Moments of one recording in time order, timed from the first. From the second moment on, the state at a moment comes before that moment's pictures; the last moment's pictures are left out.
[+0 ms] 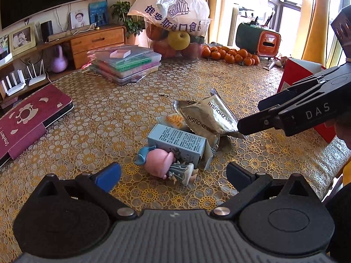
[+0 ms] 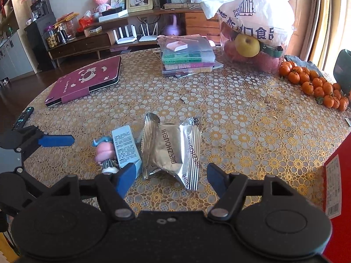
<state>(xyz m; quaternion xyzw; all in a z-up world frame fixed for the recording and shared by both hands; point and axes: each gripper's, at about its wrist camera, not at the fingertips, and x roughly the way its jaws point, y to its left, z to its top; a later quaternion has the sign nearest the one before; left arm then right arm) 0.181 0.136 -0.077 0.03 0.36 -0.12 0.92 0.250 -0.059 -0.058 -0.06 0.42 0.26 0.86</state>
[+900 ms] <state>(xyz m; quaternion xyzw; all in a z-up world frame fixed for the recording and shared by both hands) 0.209 0.154 -0.110 0.00 0.35 -0.17 0.92 0.281 -0.034 -0.089 -0.08 0.44 0.25 0.86</state>
